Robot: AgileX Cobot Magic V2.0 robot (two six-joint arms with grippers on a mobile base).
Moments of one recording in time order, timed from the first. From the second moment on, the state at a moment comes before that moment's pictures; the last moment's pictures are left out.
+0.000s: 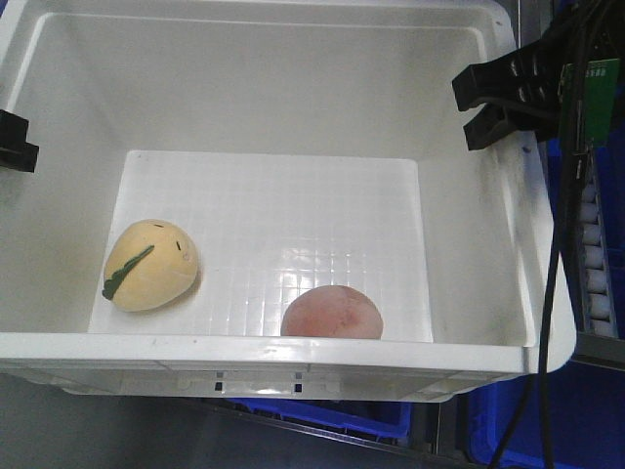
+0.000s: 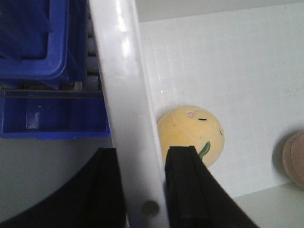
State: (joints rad) left arm -0.17 1.14 -1.30 -0.15 1.21 -0.02; right arm 0.37 1.36 -1.53 0.11 1.30 0.10
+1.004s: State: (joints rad) left arm -0.17 1.14 -1.30 -0.15 1.21 -0.02; right arm 0.37 1.36 -1.53 0.11 1.30 0.10
